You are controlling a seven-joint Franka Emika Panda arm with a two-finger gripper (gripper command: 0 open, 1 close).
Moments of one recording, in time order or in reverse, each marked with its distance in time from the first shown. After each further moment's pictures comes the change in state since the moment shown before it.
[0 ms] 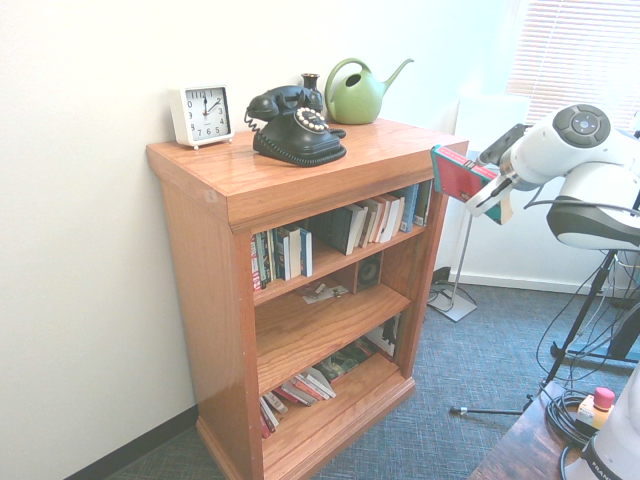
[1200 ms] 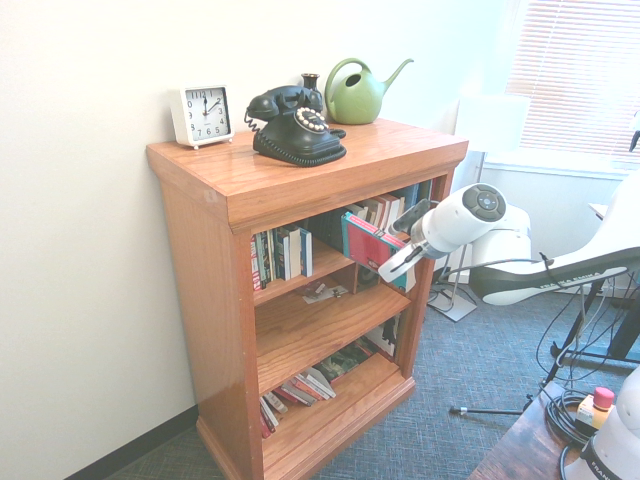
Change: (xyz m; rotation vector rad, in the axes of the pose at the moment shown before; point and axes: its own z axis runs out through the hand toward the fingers) arm -0.121 -0.138 0.100 0.267 -0.204 0.007
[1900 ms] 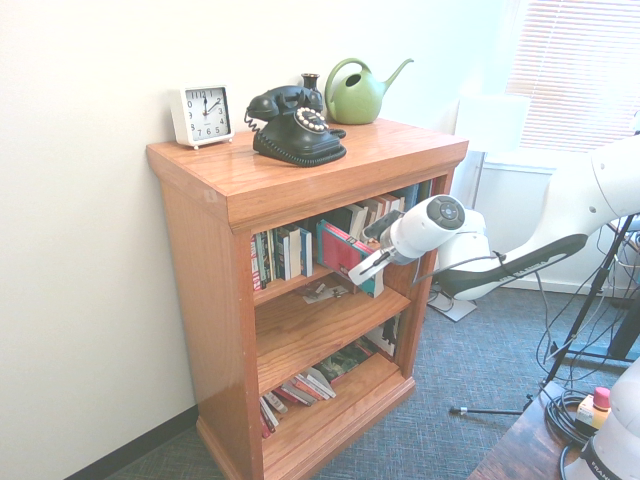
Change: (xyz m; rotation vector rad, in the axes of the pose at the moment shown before) arm 0.006 -0.039 0.072 0.070 -0.053 0.034
